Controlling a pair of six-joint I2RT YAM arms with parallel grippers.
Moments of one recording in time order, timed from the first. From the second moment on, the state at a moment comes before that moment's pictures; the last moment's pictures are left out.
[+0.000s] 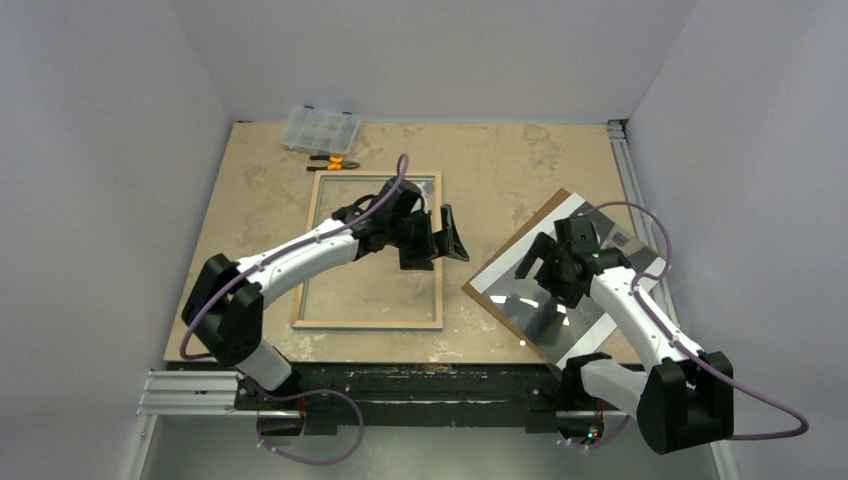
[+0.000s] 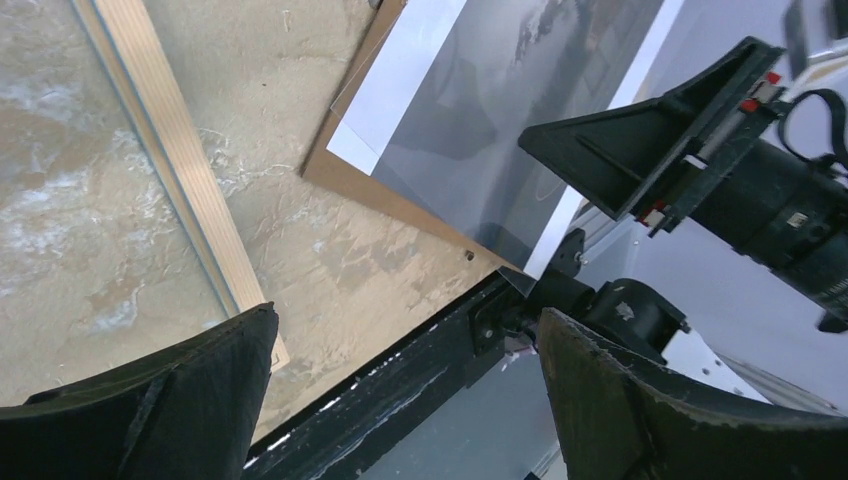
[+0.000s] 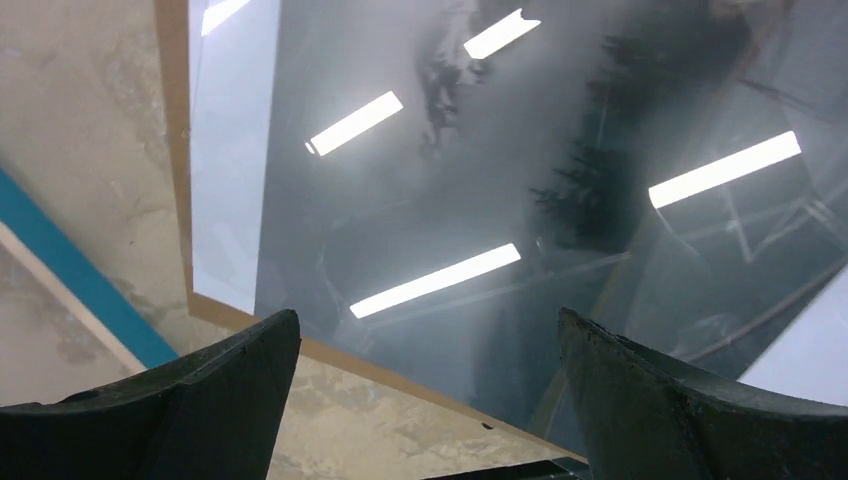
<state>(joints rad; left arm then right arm) -0.75 1.61 1.22 -0.43 0.34 -0.88 0.18 1.10 0.71 -0.75 0.03 0.77</state>
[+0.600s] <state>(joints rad) -0.90 1.90 1.56 -0.67 0.10 -0.72 -0.23 1.13 0.80 -0.90 0.21 0.71</state>
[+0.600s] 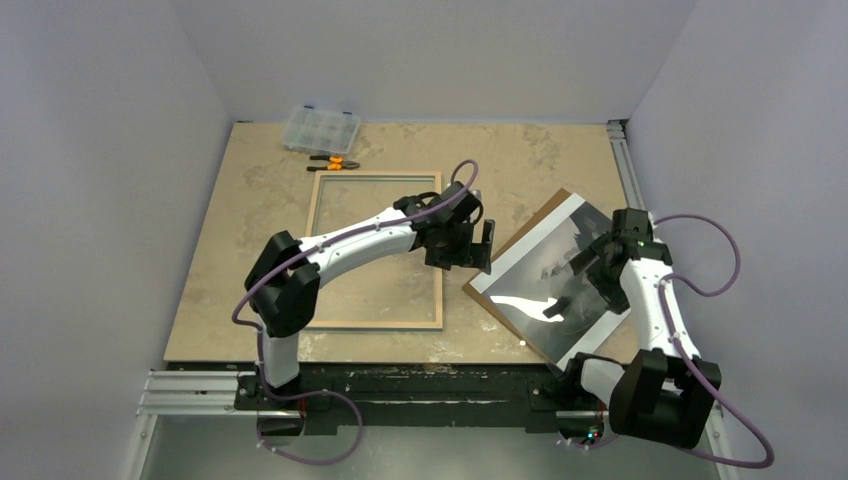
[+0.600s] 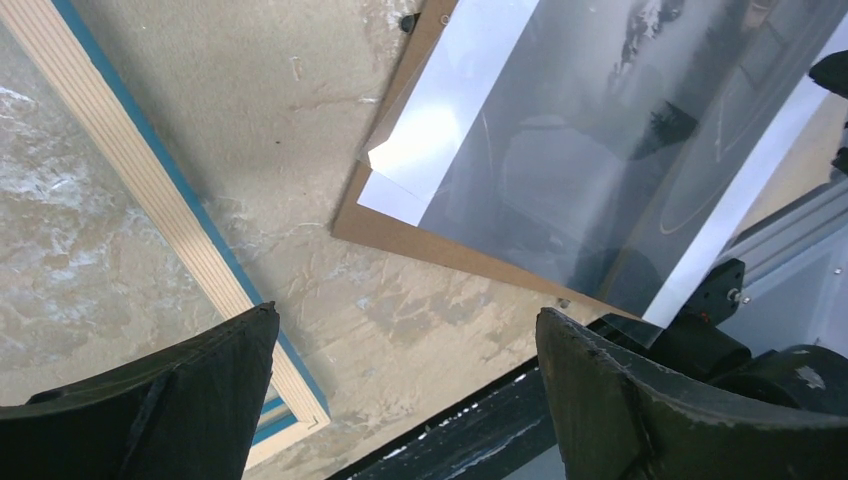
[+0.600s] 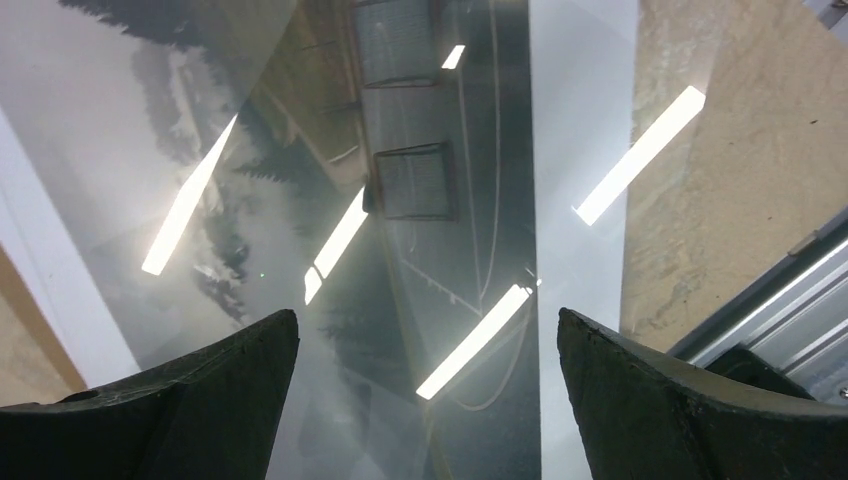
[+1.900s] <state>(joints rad) -0.94 2.10 1.73 -0.71 -0.02 -0.58 -0.41 1.28 0.63 -0.64 0.21 0.71</state>
